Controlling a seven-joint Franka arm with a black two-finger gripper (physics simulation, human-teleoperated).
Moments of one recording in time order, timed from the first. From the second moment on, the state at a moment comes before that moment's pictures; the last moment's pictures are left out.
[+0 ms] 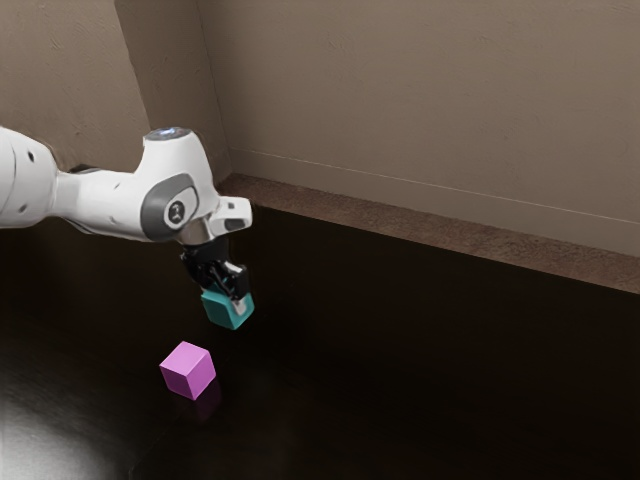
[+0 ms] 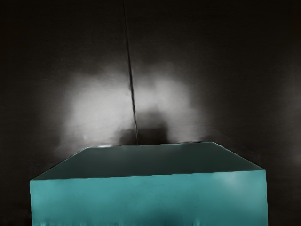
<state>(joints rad) -0.04 0.06 0.06 -2.20 -0.09 2.28 0.18</state>
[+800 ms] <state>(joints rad) 0.00 -0.19 0.03 -2.51 -0.09 2.27 0.04</state>
